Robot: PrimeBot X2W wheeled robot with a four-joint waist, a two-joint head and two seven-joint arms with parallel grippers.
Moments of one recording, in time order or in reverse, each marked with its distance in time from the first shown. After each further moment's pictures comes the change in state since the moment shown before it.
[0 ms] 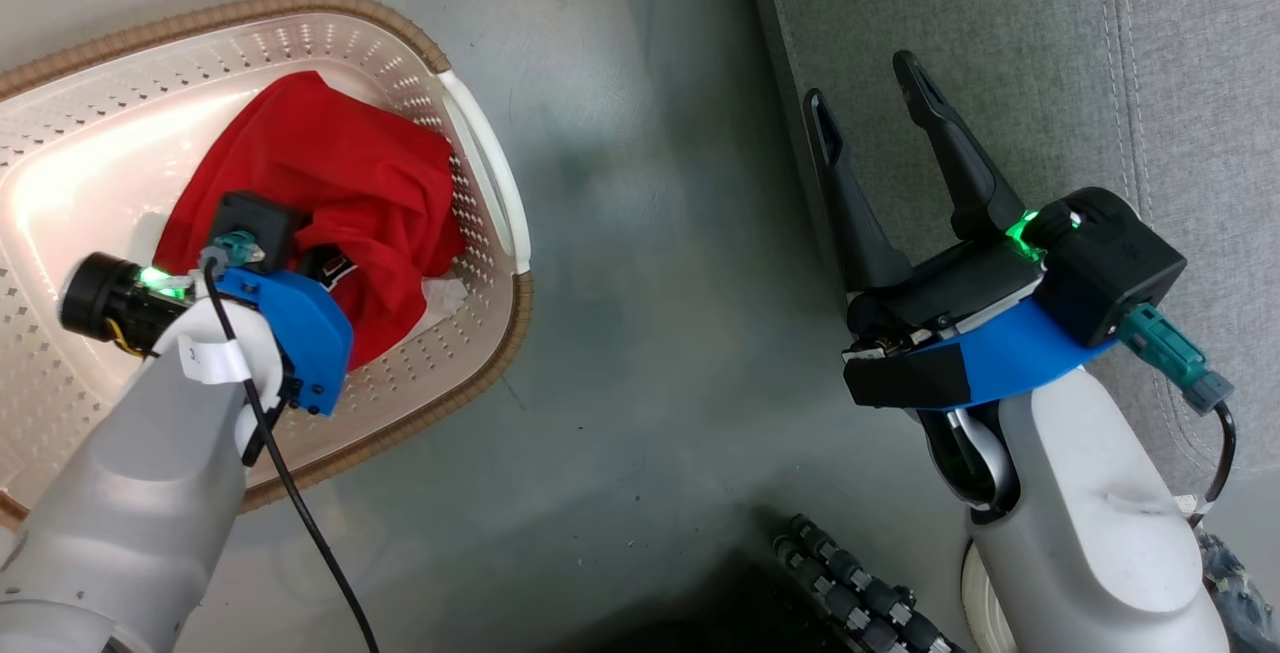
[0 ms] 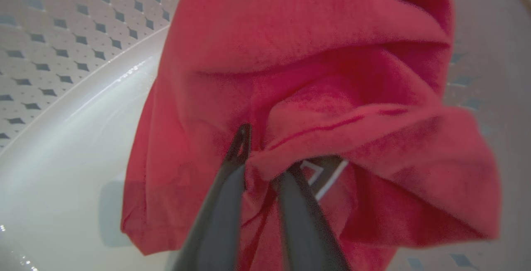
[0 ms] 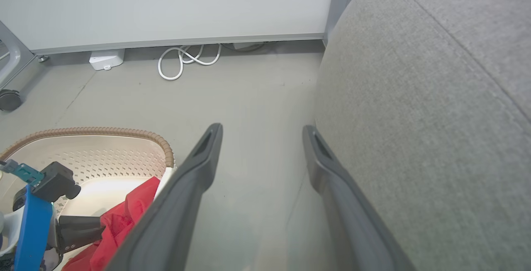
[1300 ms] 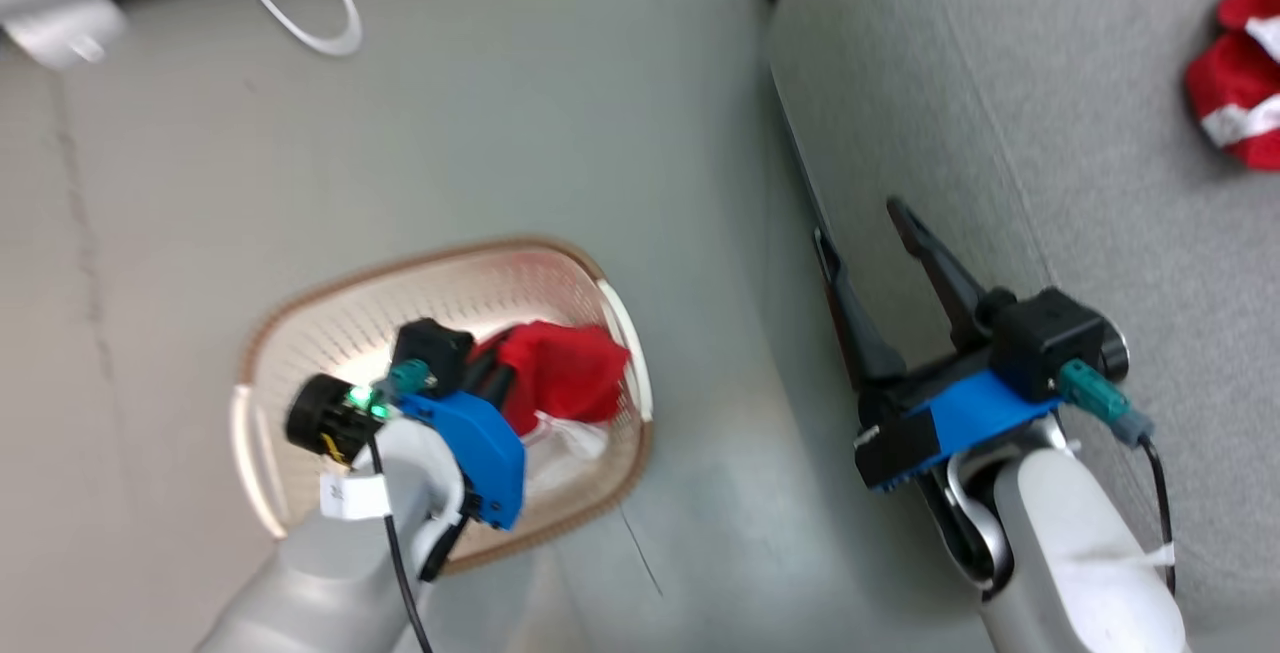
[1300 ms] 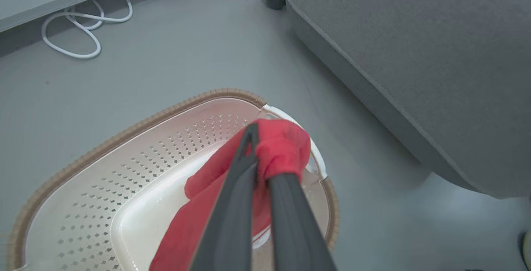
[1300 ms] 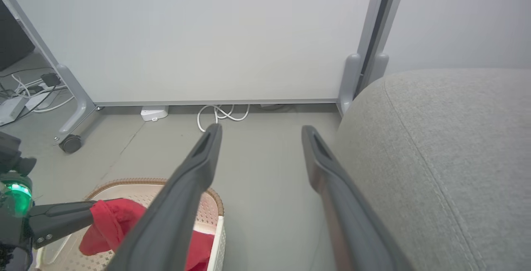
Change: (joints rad) left arm 0.148 -0.175 -0.145 -0.036 -0.217 0.000 -0.137; right arm 0.112 0.002 -0.039 0.119 -0.070 0.000 0.078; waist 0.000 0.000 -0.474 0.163
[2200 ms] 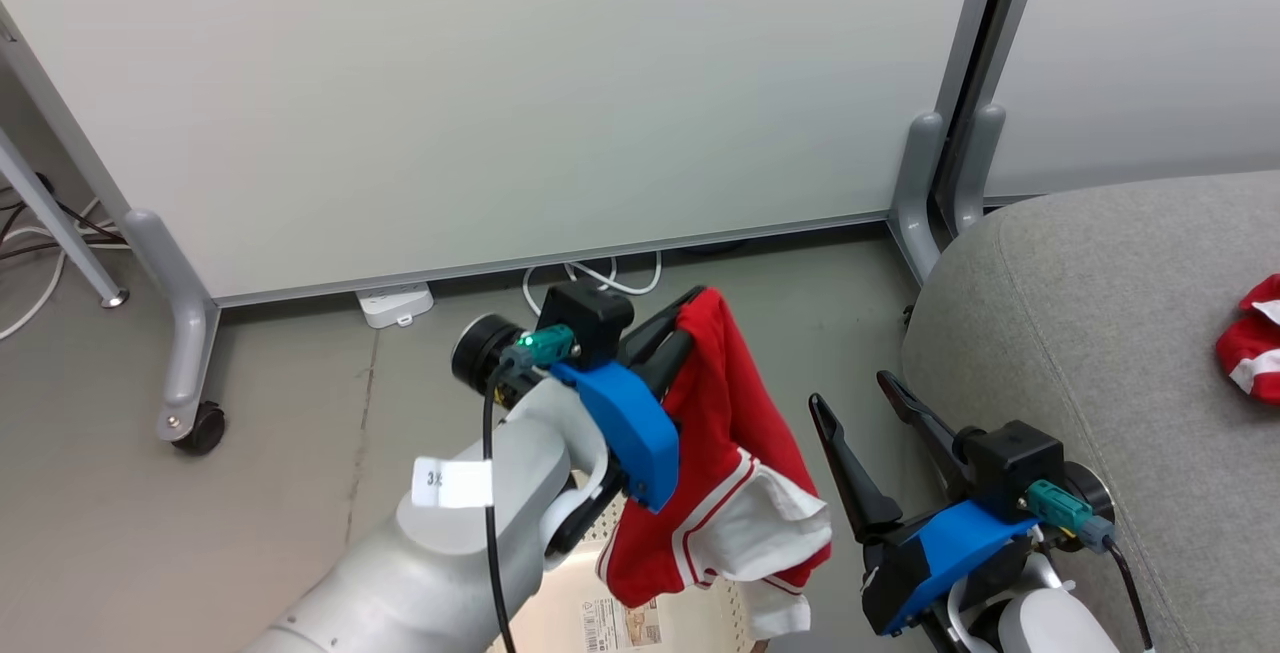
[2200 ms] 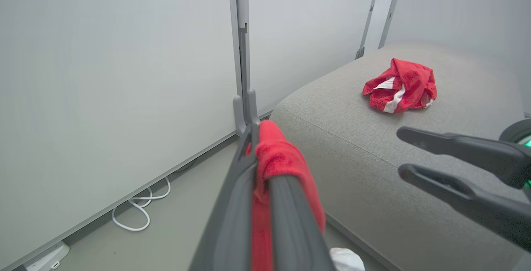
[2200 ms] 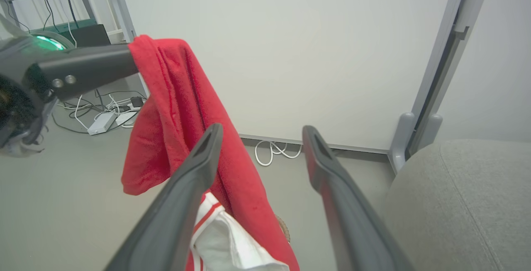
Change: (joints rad) left arm -0.050 -0.083 -0.141 -0.232 -0.112 0.000 -0.004; right arm 0.252 0.000 -0.007 -0.049 0.000 0.000 0.128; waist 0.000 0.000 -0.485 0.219
